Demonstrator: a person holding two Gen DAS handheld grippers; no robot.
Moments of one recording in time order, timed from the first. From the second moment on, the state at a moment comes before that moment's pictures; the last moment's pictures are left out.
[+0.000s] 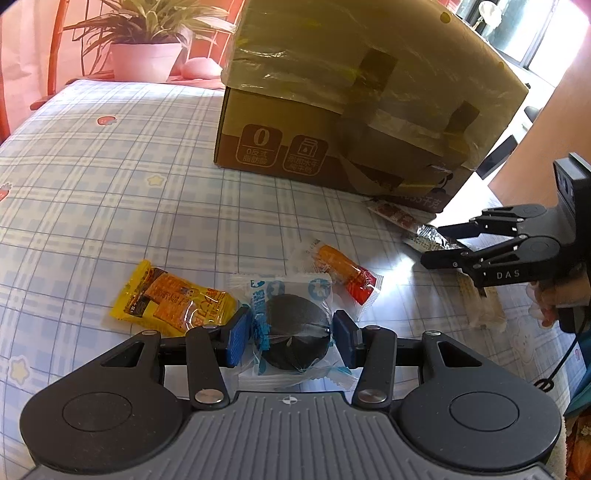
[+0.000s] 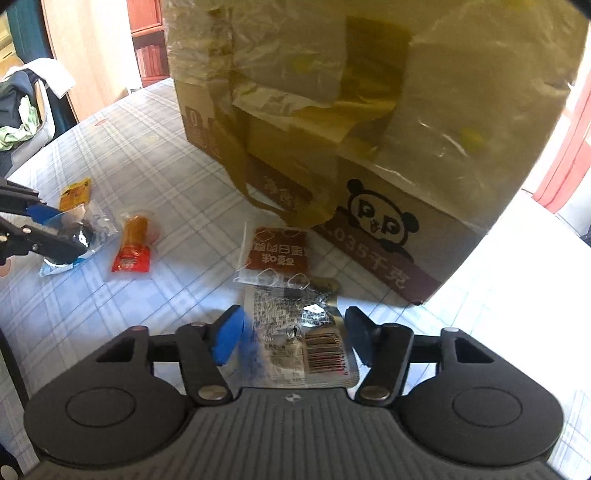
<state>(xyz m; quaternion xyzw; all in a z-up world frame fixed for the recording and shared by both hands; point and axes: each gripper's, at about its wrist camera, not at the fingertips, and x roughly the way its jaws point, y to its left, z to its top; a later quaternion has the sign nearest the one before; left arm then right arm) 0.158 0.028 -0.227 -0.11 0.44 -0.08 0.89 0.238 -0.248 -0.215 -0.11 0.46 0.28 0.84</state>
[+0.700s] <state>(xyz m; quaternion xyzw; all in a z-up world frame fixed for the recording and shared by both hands) 0.149 0.030 -0.218 -0.13 0.42 -0.08 0.89 0.166 -0.242 -0.191 -0.01 0.37 0.22 0.90</state>
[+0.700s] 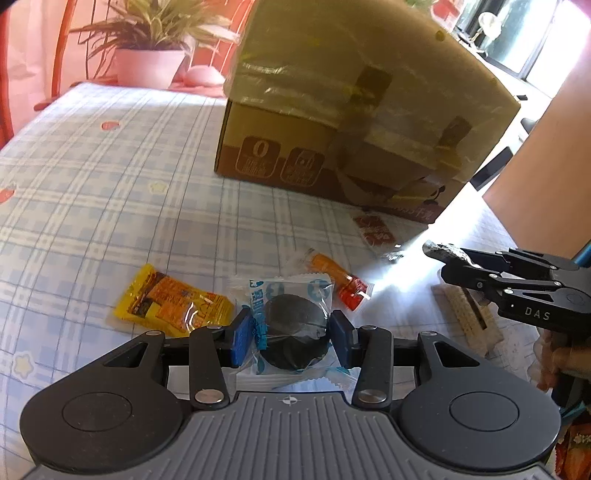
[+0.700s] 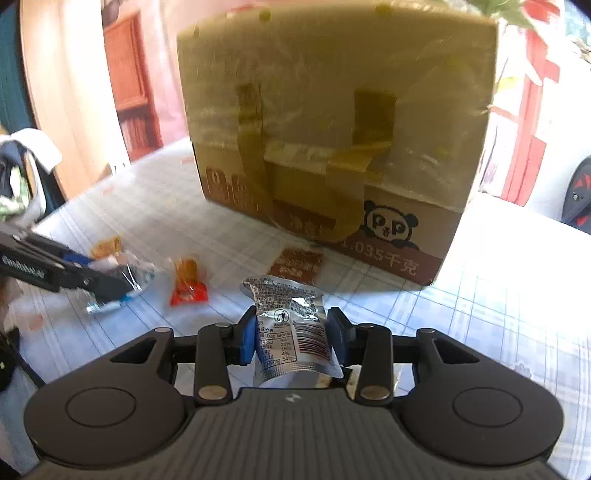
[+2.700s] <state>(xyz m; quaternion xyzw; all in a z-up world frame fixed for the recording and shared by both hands) 0.355 0.009 -0.040 -0.04 0.29 -0.08 0.95 0.315 -0.244 -0.059 0.04 0.24 0.09 0.96</state>
